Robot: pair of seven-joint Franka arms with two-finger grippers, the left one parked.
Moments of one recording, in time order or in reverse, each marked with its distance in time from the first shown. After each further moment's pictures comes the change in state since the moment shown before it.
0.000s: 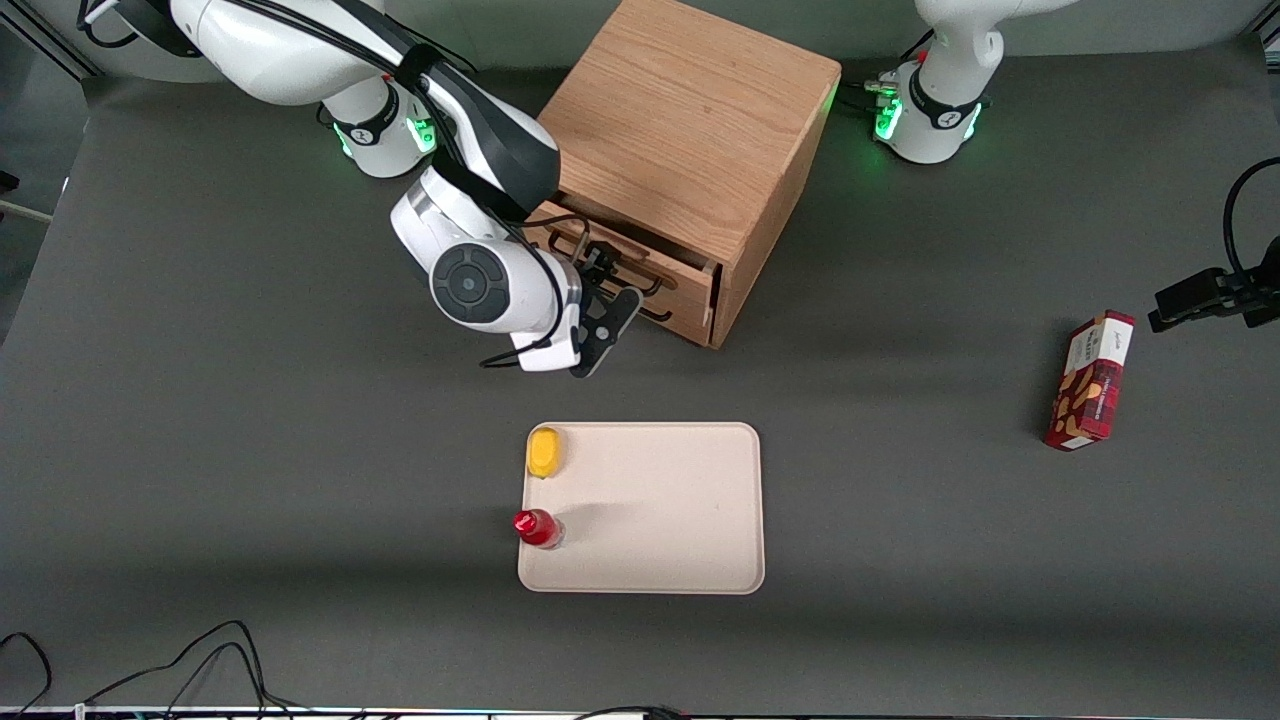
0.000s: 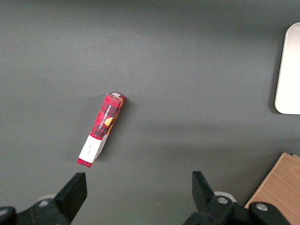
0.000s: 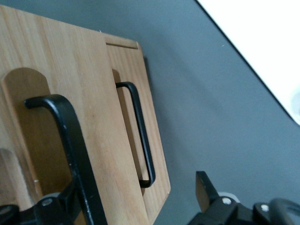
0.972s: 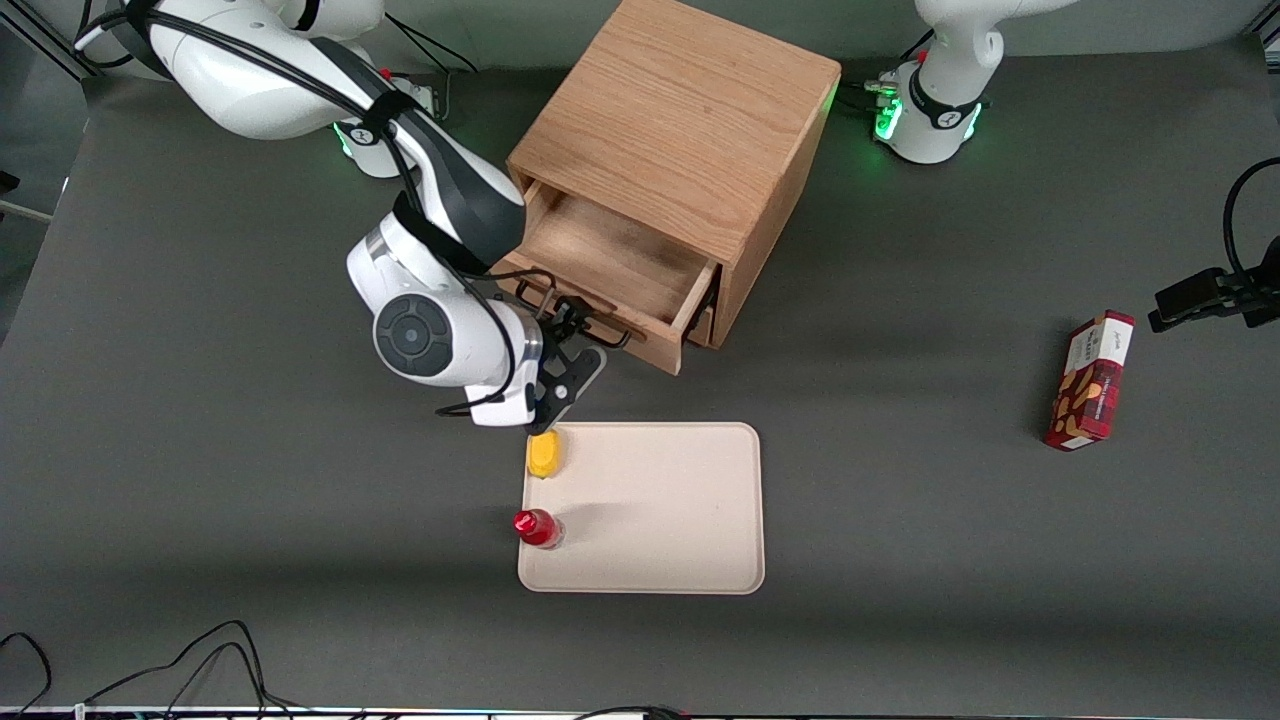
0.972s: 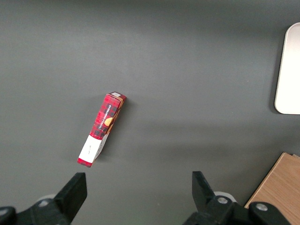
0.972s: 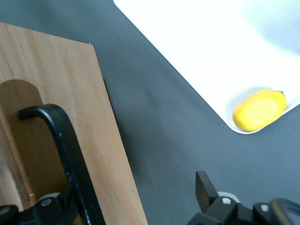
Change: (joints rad) arm -0.028 0.077 -0.058 0.122 -0.054 -0.005 0.000
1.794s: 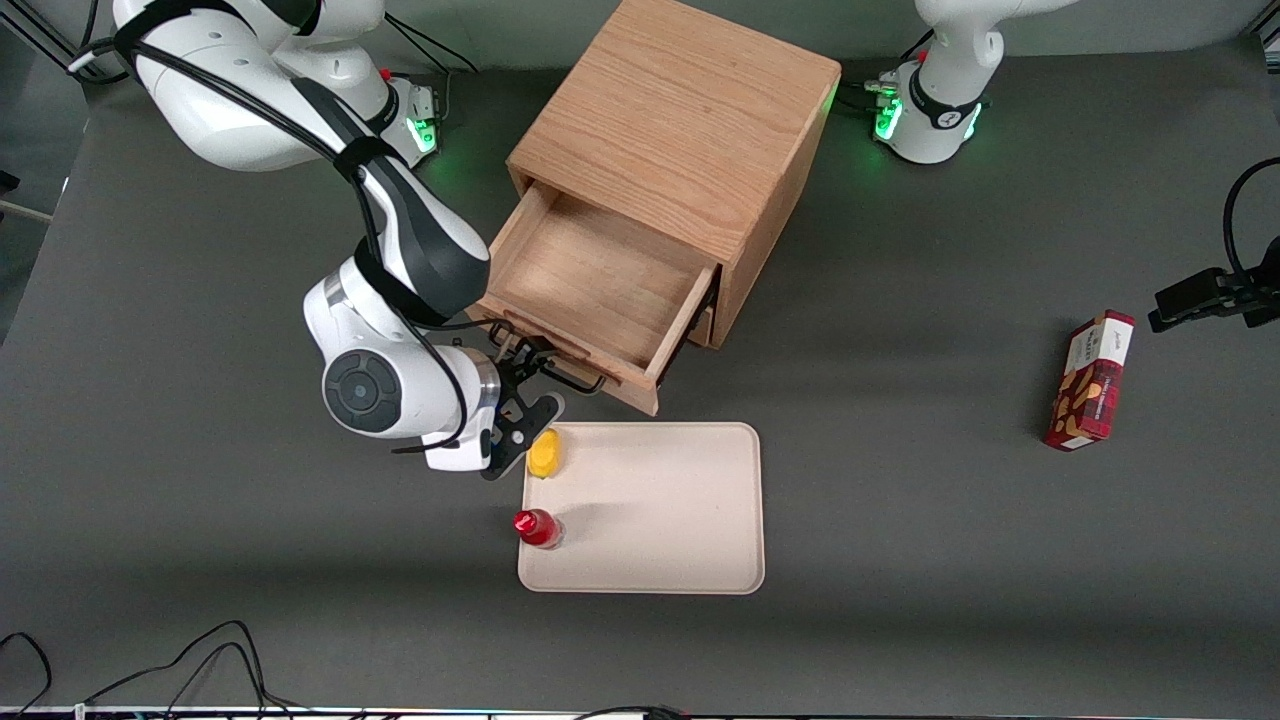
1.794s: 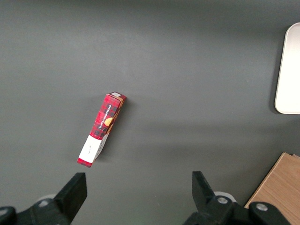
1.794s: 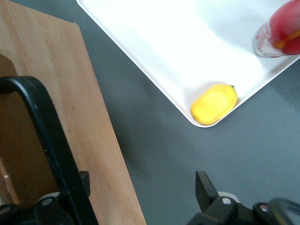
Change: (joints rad) arm -0.006 0.070 -0.070 0.125 -0.031 -0.076 -0.055
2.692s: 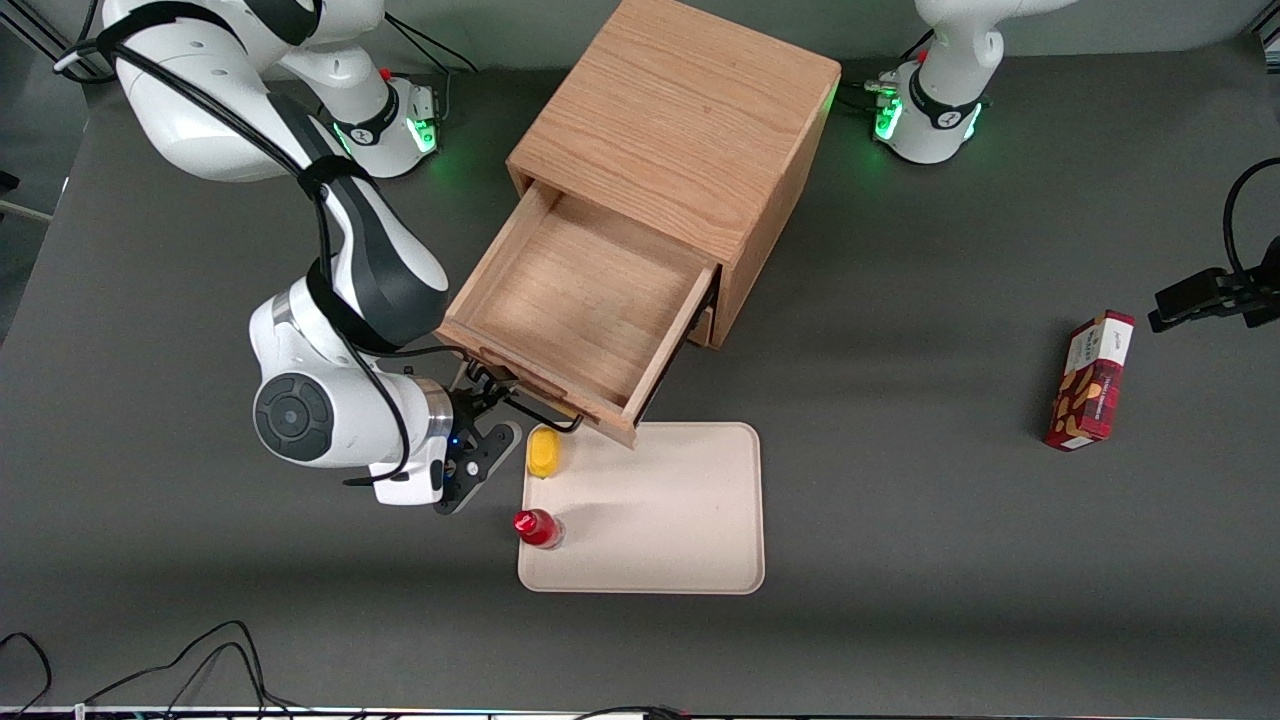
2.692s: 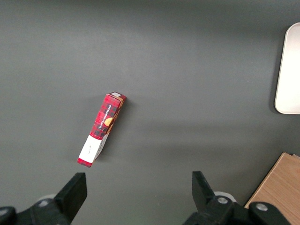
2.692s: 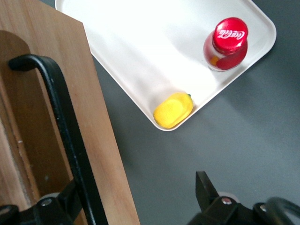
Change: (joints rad) arm -0.002 0.022 -0.071 0.097 -0.004 -0.025 -0.110
